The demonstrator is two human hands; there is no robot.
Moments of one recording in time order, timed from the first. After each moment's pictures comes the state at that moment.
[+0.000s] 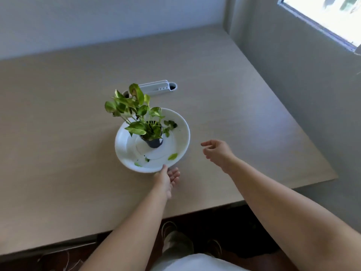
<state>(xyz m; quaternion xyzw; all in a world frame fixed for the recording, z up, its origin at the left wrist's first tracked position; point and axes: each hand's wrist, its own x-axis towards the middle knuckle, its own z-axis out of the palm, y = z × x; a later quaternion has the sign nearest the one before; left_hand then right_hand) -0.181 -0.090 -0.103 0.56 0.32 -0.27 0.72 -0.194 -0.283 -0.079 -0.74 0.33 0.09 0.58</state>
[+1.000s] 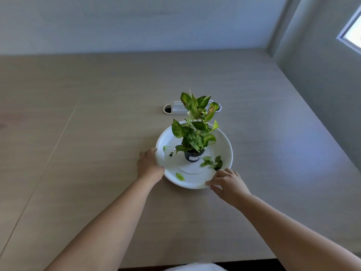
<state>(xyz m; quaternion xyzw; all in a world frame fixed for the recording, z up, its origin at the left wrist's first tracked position) 0.000 0.065 -0.090 0.96 0.04 -0.10 0.28 -0.122 -0.184 -0.105 -0.98 -0.03 0.03 0.17</state>
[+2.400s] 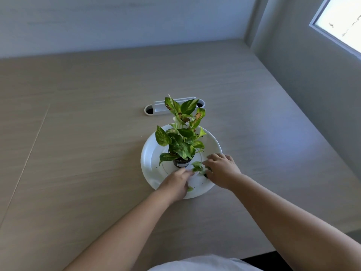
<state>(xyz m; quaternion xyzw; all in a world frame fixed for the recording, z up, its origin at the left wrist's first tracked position) -0.027 -0.009 -0.118 0.89 -0.34 -0.24 0.21 -0.074 -0.200 -0.084 -0.98 0.04 0.15 0.08</state>
